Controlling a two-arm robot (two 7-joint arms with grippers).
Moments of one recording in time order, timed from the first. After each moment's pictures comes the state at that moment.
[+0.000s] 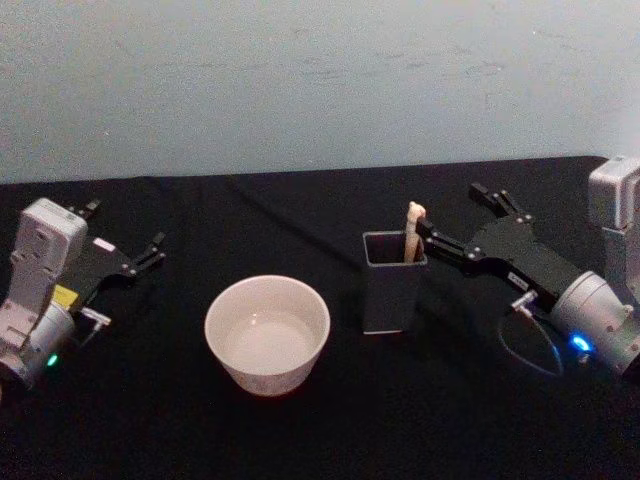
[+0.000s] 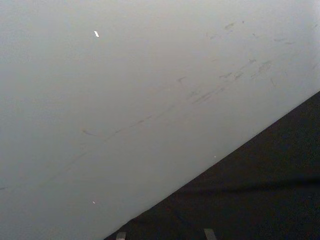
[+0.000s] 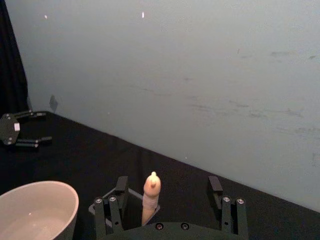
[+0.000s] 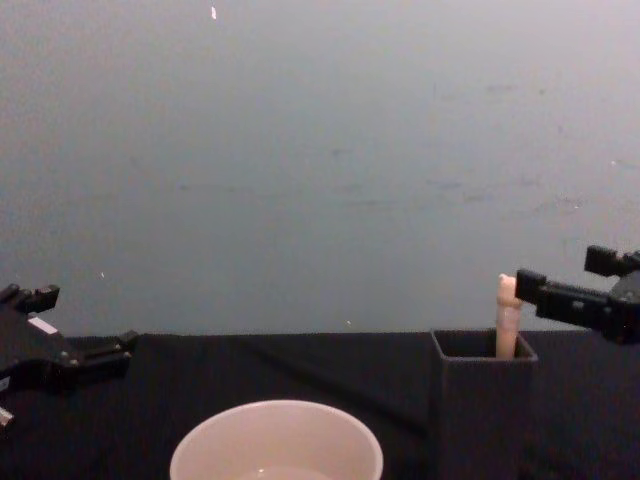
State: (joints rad) left arm -0.20 0.60 0.45 -1.41 -0.25 -0.12 0.03; right arm 0.13 0.52 -0.33 -1.58 0.48 -0.07 0.32
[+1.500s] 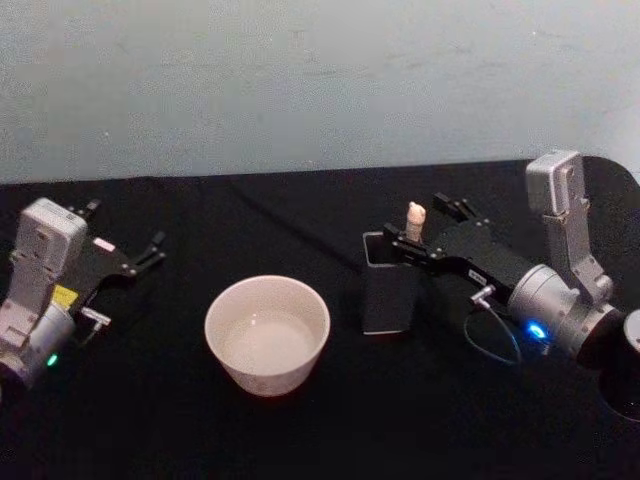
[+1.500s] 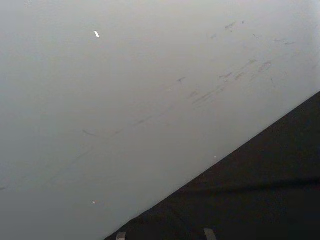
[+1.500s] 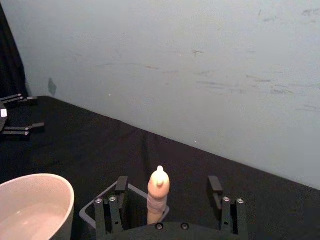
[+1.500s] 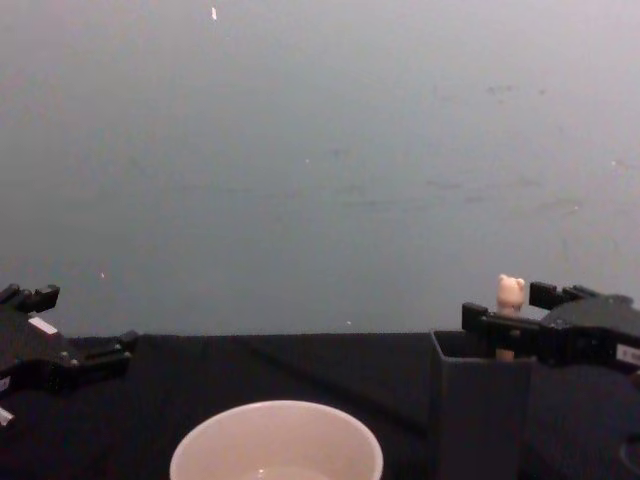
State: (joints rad) left arm -0.20 0.60 0.45 -1.41 -0.25 -0.12 0.03; right arm 0.22 0.39 -0.33 -1.44 0.38 0.03 0.38
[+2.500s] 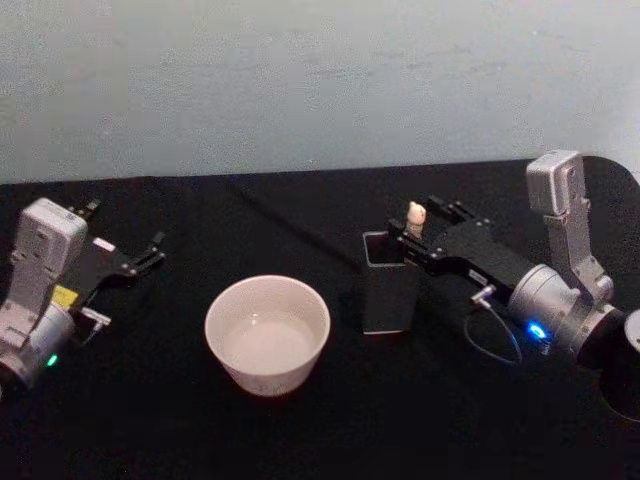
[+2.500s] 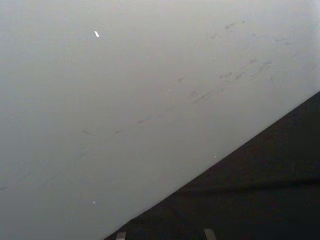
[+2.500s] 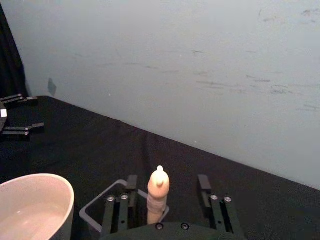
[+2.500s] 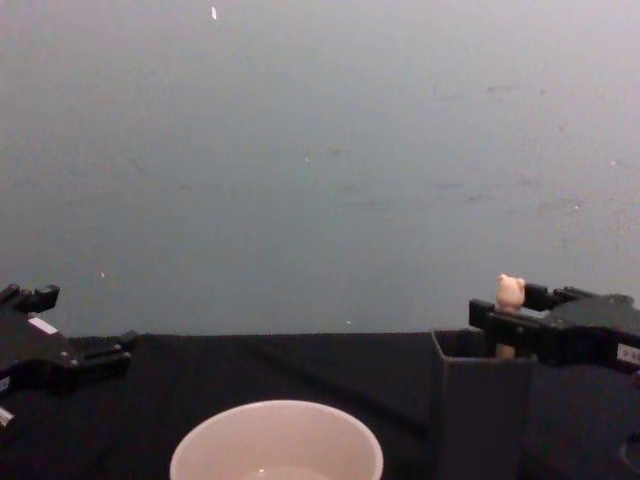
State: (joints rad) left arm -0.20 0.60 0.45 -1.41 -0.25 -0.12 0.03; right arm 0.22 0.39 -0.33 -1.44 0.38 0.03 0.38
